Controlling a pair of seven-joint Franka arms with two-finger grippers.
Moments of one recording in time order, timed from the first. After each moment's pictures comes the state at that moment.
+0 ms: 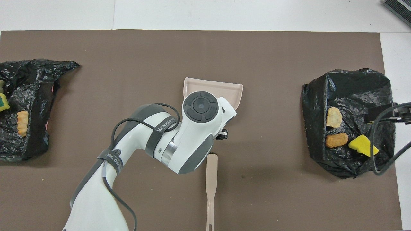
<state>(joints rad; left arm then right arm) -0.72 0.40 -0.03 -1.65 -0.11 2.01 -0.51 0.05 -0.07 -0.07 -1.58 -0.01 1.48 0.03</state>
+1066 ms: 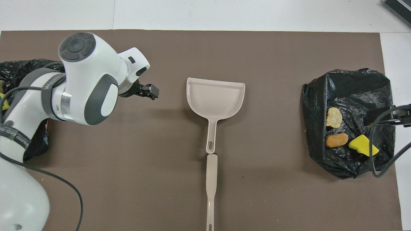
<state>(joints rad) -0.32 0.34 0.01 -1.62 -0.11 1.97 -0.07 0.05 -0.08 -0.07 -1.59 -0.02 1.47 0.03</state>
